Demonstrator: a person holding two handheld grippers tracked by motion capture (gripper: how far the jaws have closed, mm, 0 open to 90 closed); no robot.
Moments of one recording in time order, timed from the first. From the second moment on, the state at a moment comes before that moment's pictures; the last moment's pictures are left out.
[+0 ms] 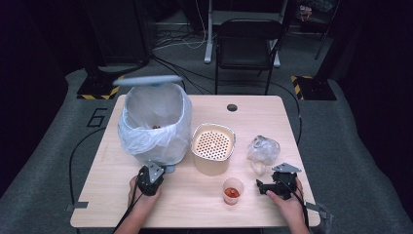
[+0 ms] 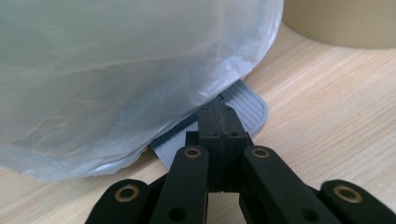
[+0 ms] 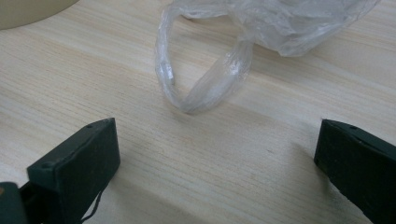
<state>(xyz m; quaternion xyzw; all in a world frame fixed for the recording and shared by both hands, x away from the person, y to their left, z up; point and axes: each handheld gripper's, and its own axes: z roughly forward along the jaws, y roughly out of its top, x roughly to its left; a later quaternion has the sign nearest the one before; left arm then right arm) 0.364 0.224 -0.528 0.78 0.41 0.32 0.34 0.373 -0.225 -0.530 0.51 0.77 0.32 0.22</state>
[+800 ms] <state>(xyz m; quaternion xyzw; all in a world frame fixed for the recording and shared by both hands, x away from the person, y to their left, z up) 0.362 0.219 -0.529 0.79 0.39 0.35 0.33 0.371 -0.223 -0.528 0.51 0.77 0.33 0.21</state>
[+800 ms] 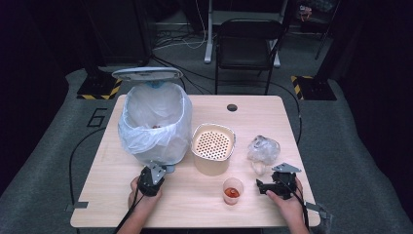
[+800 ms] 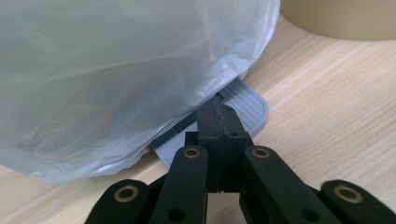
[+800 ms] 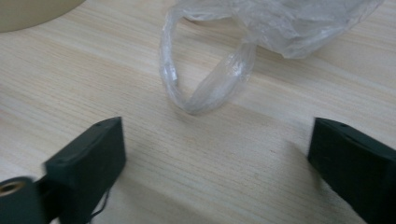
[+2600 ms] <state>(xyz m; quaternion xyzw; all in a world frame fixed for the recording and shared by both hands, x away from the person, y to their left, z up) 0.361 0.218 -0.530 0.79 0.39 0.36 0.32 0.436 -0.231 -0.408 0.50 0.76 0.33 0.26</state>
